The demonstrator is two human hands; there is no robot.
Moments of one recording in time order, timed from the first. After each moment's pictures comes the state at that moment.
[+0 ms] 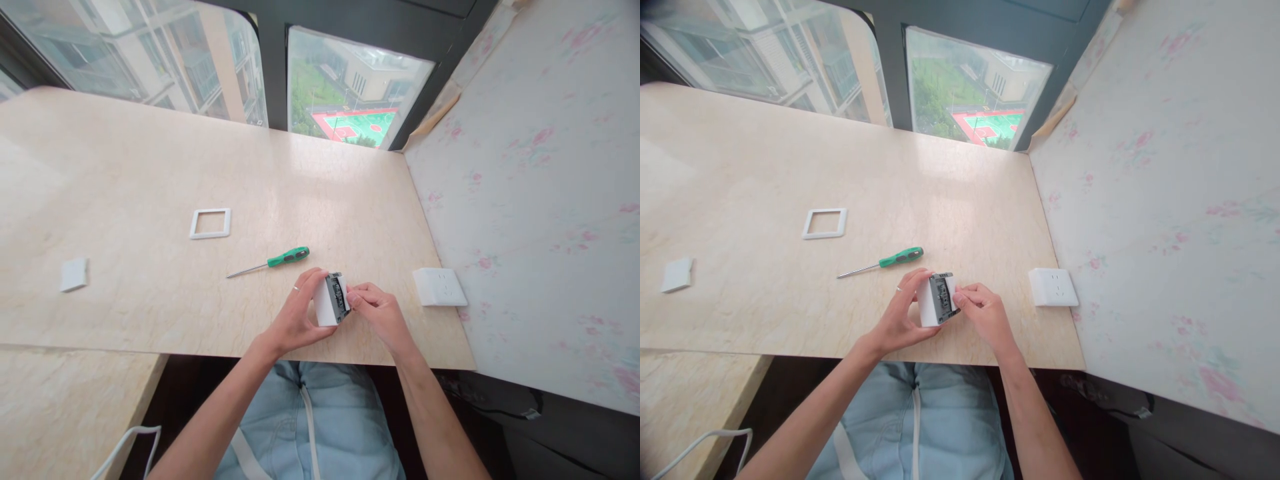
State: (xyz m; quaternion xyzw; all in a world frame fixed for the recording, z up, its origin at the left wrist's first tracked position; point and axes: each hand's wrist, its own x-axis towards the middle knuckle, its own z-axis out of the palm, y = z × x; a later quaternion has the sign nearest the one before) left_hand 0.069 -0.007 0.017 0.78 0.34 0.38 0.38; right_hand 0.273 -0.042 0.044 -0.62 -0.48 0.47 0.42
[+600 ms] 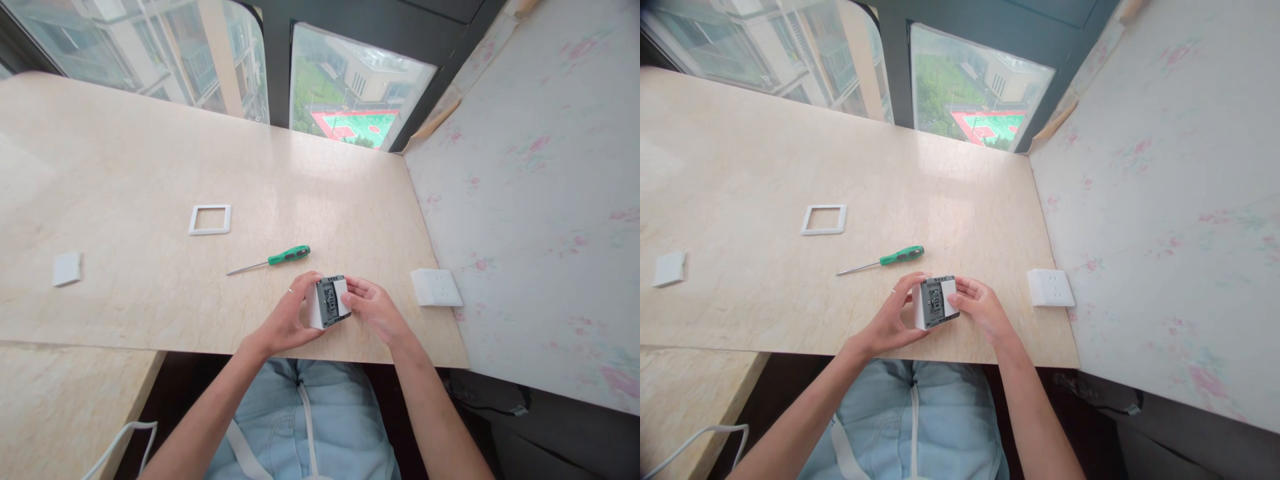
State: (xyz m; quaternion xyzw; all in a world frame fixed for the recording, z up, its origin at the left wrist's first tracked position) left_hand 0.052 -0.010 0.008 0.76 0.32 0.37 0.43; right_hand 0.271 -0.029 0.039 -0.56 -0.31 0.63 0.43
